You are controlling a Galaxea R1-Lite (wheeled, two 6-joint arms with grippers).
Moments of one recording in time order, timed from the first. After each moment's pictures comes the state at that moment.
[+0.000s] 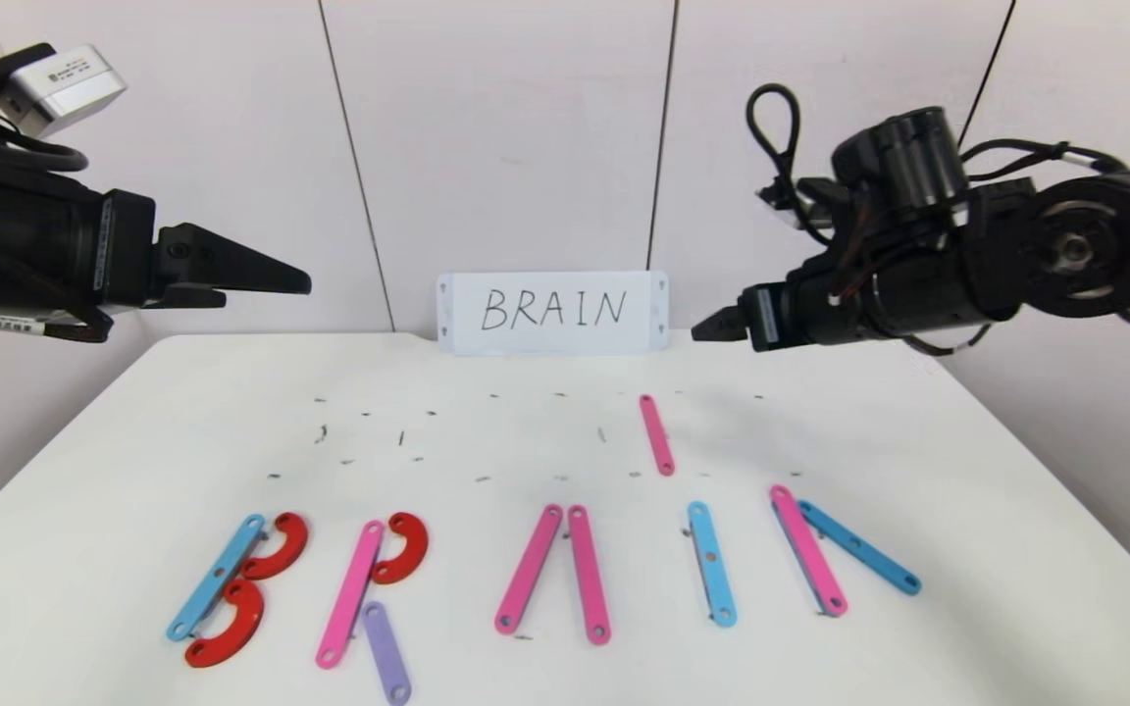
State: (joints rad) left arm -0.11 1.43 -1.47 0.58 -0.45 -0.10; right arm 0.40 1.90 -1.53 0.27 0.01 0.12
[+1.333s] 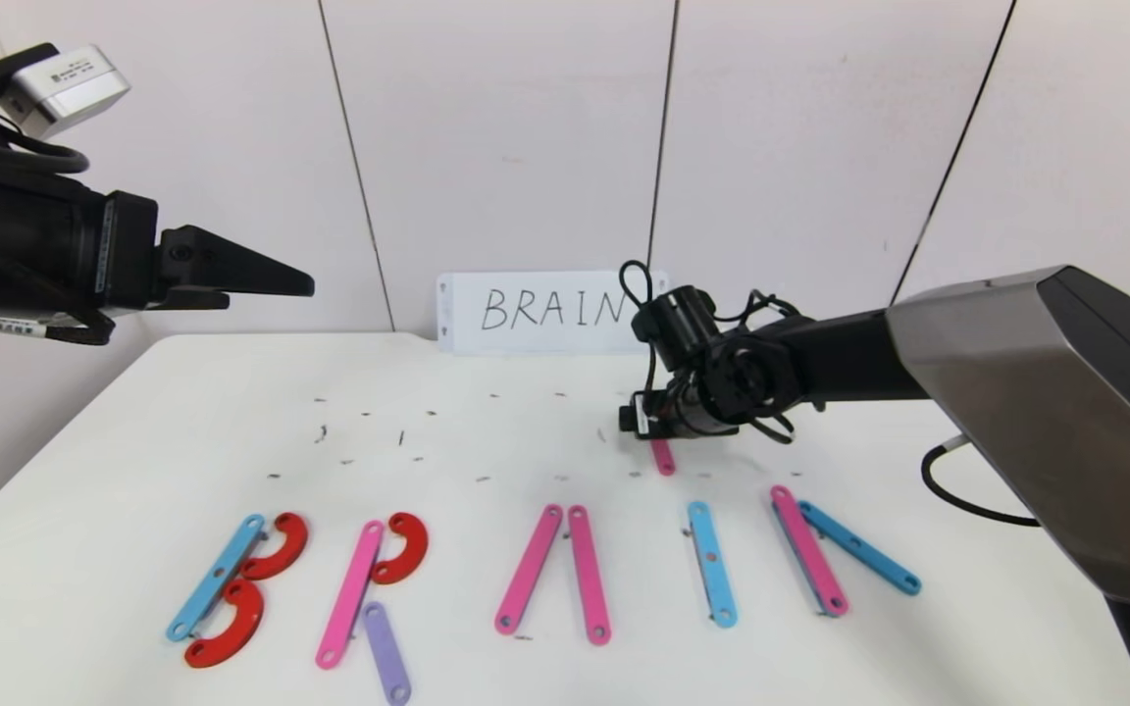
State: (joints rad) left arm -0.12 1.43 -1.47 0.58 -0.45 -0.10; right arm 0.54 2.35 -1.72 0.26 -0.26 0.37
